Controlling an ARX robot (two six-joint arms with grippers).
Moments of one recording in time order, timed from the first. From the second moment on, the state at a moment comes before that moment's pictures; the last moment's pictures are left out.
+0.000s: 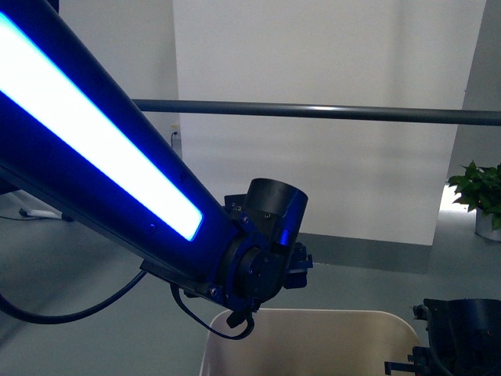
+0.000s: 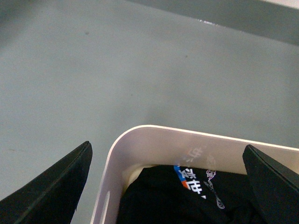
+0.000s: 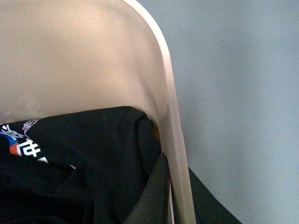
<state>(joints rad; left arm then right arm) -0.49 2.42 1.65 0.21 -0.55 -0.37 -0.04 2.69 1.43 0.55 -0.04 0.08</state>
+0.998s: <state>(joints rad) -0.56 2.22 1.47 0.32 -0.63 -0.26 -0.06 2.42 1.29 0.59 0.05 0.04</state>
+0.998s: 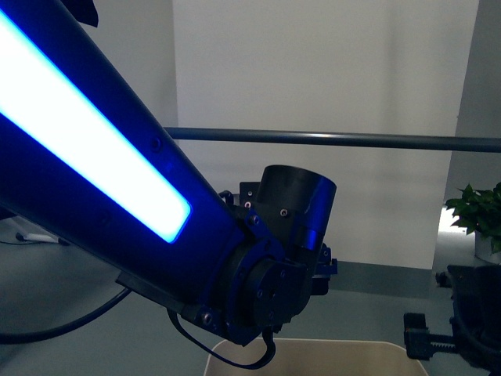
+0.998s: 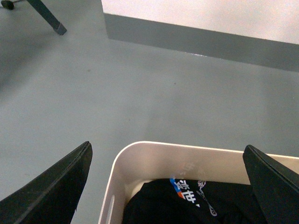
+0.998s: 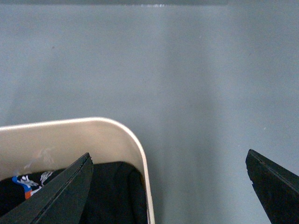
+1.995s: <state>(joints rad) -0.37 1.56 0.74 0.85 -0.38 -0.02 -0.07 1.59 0.69 0.90 -0.06 -0.01</state>
